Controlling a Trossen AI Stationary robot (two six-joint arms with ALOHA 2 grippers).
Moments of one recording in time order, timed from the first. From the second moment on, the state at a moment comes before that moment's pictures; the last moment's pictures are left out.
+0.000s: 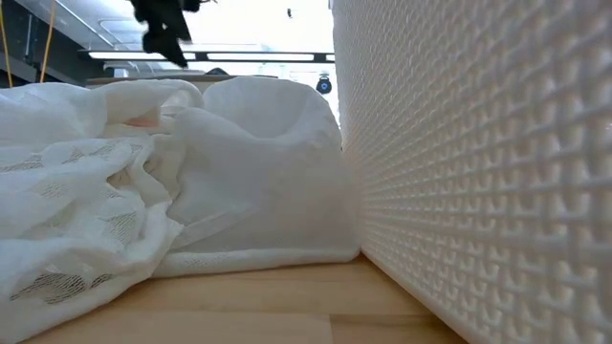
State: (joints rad) left arm 0.55 1.15 1.37 -1.20 0.23 0.00; right arm 0.02 0.05 0.01 0.02 0.06 0.03
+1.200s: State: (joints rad) left arm 0.49 0.78 1.06 -0.11 0.12 -0.57; right arm 0.00 0.12 0.01 0.89 0.28 -0.06
